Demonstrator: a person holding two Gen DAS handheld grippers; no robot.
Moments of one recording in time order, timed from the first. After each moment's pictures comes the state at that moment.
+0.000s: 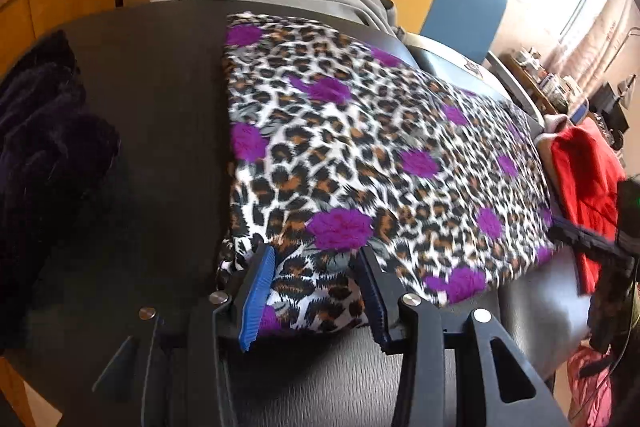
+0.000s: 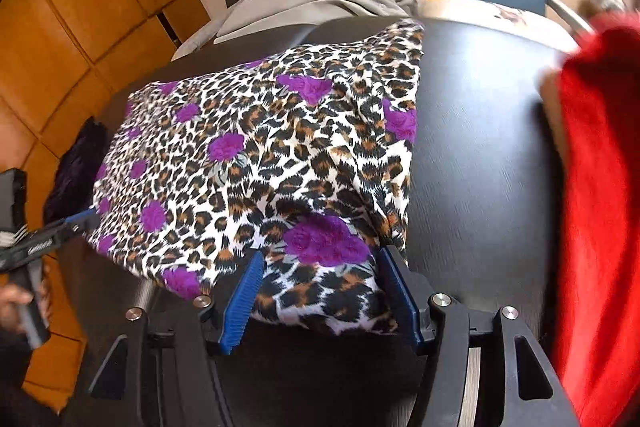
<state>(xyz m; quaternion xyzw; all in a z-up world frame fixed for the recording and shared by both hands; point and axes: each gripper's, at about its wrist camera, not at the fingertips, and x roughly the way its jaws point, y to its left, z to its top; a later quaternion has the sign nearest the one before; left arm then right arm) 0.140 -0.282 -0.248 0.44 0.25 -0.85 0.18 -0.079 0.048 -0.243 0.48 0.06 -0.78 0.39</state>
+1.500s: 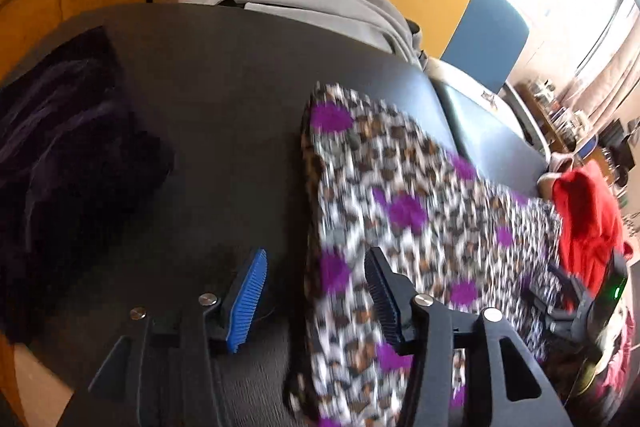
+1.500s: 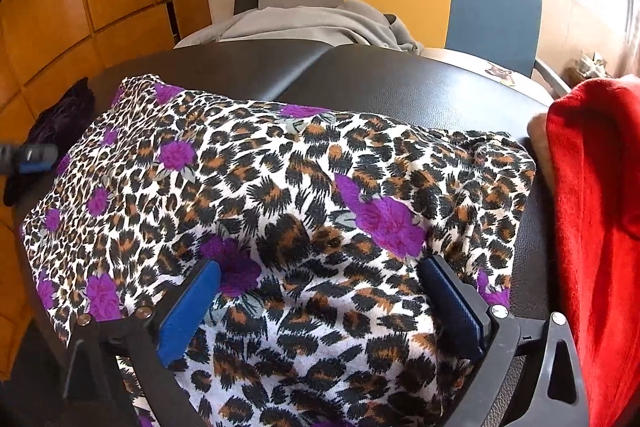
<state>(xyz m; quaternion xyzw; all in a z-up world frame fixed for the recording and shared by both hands) 0.124 -0.345 -0.232 0.42 0.28 -0.84 0.21 -0.033 -0.002 -0.241 0.38 0.16 -0.84 0.36</state>
